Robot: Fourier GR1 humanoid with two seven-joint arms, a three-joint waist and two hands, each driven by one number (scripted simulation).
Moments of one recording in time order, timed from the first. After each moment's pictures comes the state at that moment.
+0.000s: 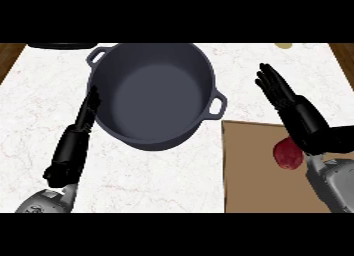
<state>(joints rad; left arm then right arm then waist) -0.14 0.36 -0.36 -1.63 0.05 0.41 -0.03 -0.33 -0.46 0.30 -1.55 -0.36 -0.04 -0.07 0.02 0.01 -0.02</state>
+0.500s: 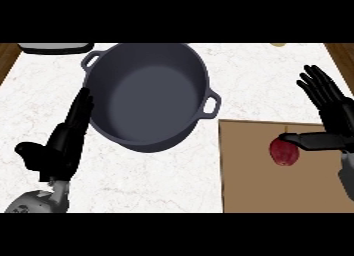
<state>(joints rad) -0.12 0.33 -0.27 -1.66 0.21 0.37 0.11 -0.26 -0.52 0.11 -1.39 -0.43 0.00 -0.18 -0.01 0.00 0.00</state>
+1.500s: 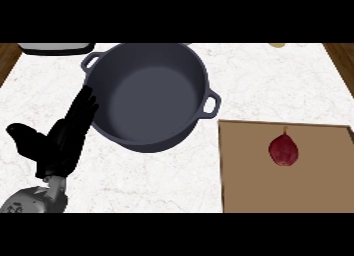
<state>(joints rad) -0.14 0.31 -0.23 -1.69 0.27 0.32 0.26 0.12 -0.97 -0.14 -1.48 -0.29 0.22 -0.30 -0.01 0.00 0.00</state>
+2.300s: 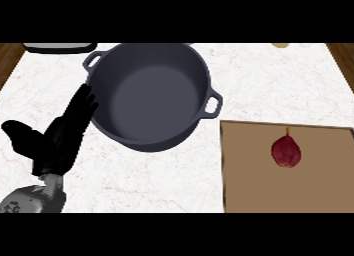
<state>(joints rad) -0.14 0.28 -0.18 -1.69 0.24 0.25 0.29 -0.05 -0.93 -0.03 -1.52 -0.20 0.37 0.14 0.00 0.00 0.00</state>
